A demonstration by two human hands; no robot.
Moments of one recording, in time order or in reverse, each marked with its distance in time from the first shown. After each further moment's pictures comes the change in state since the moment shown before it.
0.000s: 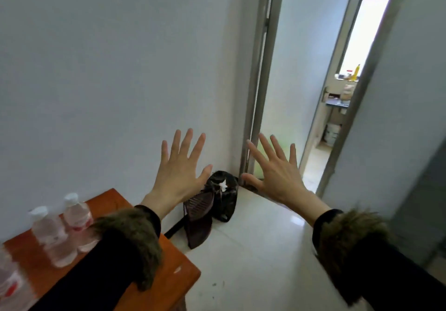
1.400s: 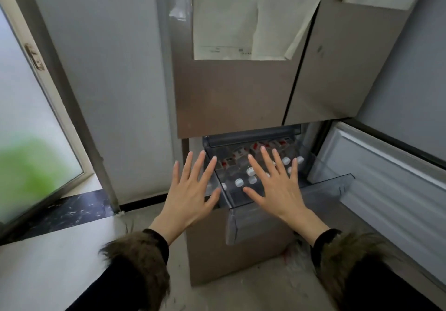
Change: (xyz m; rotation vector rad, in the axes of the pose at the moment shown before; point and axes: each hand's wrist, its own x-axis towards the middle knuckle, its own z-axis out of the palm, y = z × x) left_hand 0.109 0.735 0.232 -0.471 -0.252 0.962; right_hand -0.361 0.587 -0.005 -0.366 -0.204 0.995
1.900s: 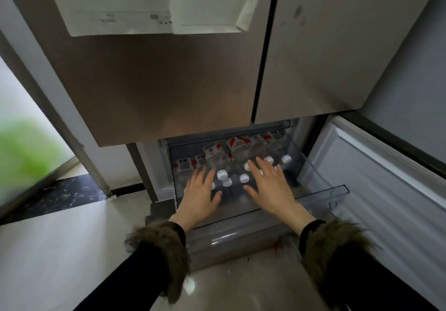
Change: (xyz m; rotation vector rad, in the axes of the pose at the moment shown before) left_hand 0.127 0.097 0.122 -0.303 -0.291 -0.218; right_hand 0.076 0.138 0.086 0.180 -0.284 -0.029
